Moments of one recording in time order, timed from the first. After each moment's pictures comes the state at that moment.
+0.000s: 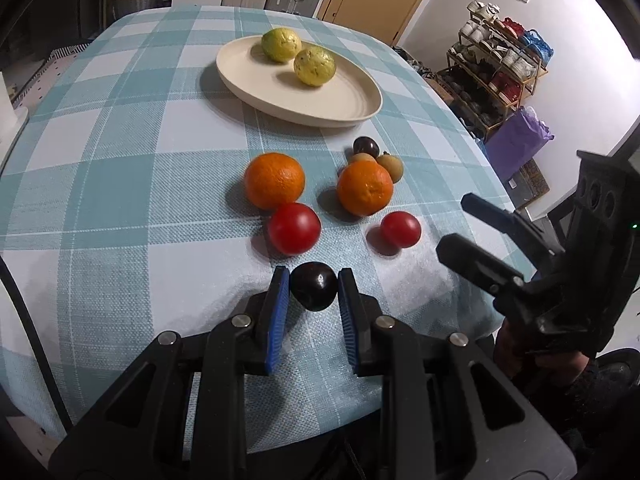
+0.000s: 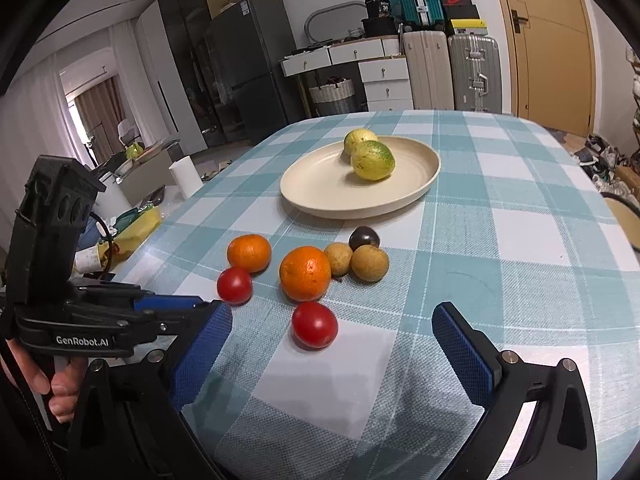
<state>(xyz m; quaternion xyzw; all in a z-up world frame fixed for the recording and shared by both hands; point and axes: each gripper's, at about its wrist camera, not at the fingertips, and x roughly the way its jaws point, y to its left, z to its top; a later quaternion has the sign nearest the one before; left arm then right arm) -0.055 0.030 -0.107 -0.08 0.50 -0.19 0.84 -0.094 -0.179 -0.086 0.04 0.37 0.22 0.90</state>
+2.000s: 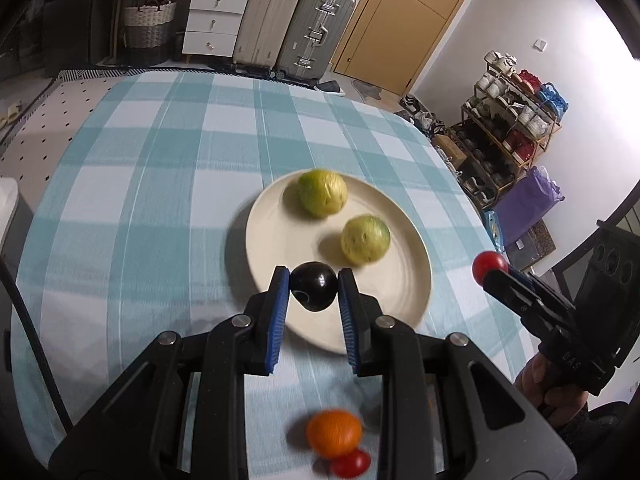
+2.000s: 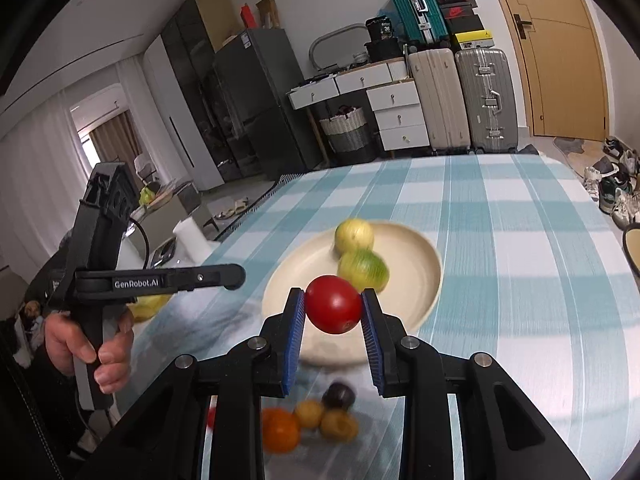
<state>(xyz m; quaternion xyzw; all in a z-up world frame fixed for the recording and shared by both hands) 0.129 0.055 -0.051 -0.12 0.44 -0.17 0.87 0.028 -0.197 -0.033 0.09 0.33 0.25 0.91</state>
